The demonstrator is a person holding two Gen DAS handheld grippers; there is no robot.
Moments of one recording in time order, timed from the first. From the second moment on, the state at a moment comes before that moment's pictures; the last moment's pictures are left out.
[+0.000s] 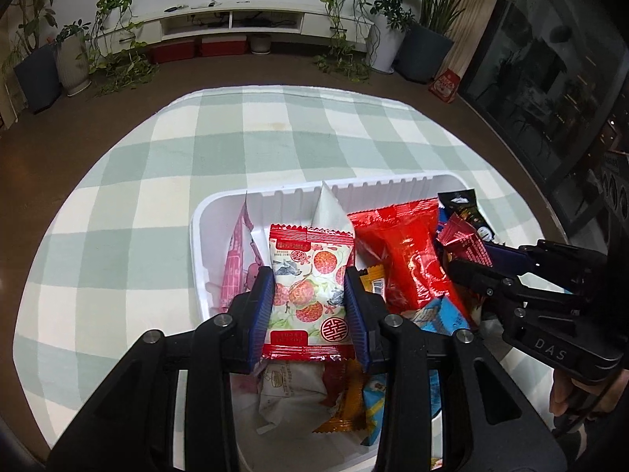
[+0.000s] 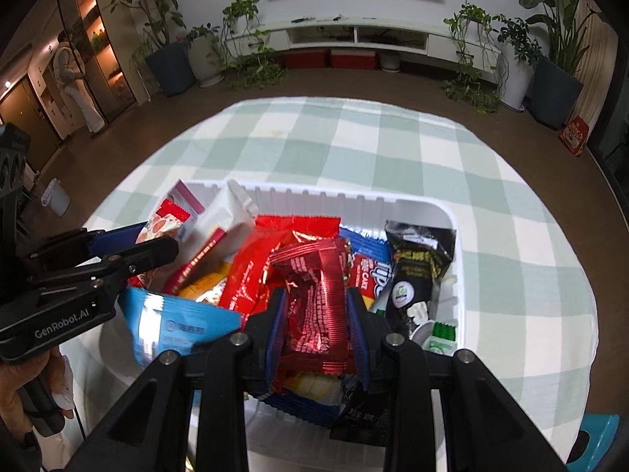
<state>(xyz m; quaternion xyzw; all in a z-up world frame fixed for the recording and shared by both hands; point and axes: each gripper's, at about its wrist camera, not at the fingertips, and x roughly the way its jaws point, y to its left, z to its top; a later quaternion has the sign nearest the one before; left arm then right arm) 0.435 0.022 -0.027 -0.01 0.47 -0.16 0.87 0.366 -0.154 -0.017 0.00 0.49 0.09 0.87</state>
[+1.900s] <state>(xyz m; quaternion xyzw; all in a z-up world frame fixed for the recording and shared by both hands) 0.180 0.007 -0.042 0.06 0.41 -0.13 0.90 0.155 -0.180 -0.019 0.06 0.36 0.16 0.92</state>
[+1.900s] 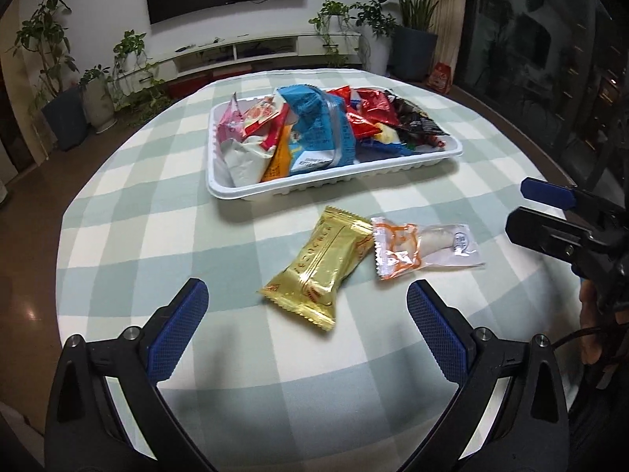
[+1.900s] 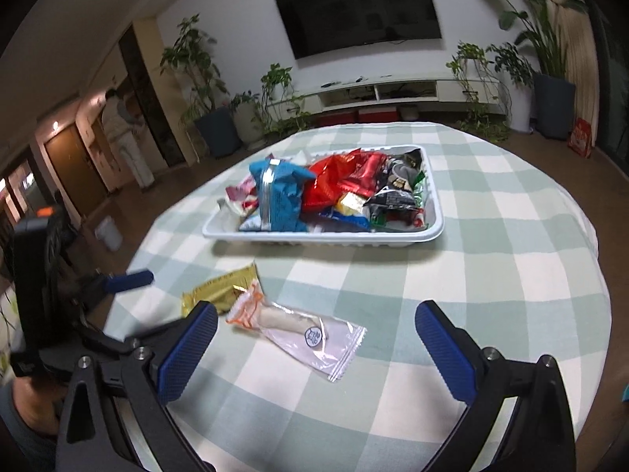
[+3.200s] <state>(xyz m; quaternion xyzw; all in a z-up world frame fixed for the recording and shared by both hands) 0.263 -0.009 -0.062 0.18 0.51 -0.22 0.81 0.185 -0.162 -0.049 -0.05 0.43 0.22 0.88</state>
